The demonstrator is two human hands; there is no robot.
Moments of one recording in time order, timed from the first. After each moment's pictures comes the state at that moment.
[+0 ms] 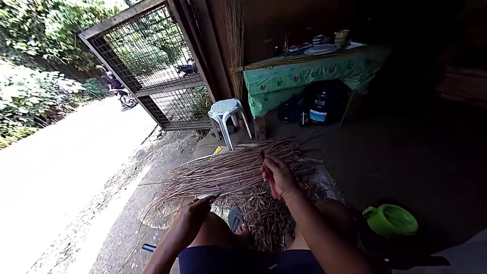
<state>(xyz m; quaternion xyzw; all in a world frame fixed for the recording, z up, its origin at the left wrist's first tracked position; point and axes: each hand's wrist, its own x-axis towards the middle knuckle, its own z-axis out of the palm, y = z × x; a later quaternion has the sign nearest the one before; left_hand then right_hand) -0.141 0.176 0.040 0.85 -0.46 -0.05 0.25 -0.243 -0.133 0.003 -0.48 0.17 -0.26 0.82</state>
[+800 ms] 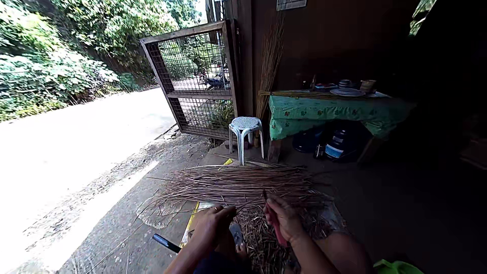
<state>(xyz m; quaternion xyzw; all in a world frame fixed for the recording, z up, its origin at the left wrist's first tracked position) -0.156 0.177 0.008 0.86 -0.44 0.02 0.26 -0.264 -0.067 -0.001 -0.53 0.18 -0.16 0.81</state>
